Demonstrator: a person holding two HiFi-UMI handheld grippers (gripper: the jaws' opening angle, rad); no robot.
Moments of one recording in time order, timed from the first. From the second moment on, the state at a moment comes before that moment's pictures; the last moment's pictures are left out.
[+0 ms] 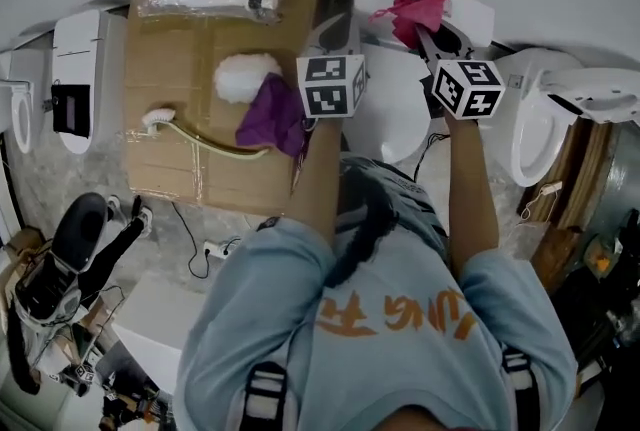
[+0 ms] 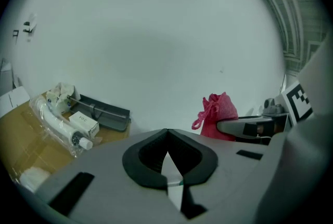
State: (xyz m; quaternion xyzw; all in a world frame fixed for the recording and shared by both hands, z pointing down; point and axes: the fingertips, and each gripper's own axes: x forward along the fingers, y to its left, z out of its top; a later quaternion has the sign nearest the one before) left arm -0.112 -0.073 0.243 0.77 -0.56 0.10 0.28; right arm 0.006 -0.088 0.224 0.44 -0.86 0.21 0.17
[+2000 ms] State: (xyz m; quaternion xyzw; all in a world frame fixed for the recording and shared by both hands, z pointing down) left arm -0.095 -0.166 0.362 0.74 -0.52 0.12 0.40; right arm -0.066 -0.233 0.367 0.26 -0.87 0.09 0.40
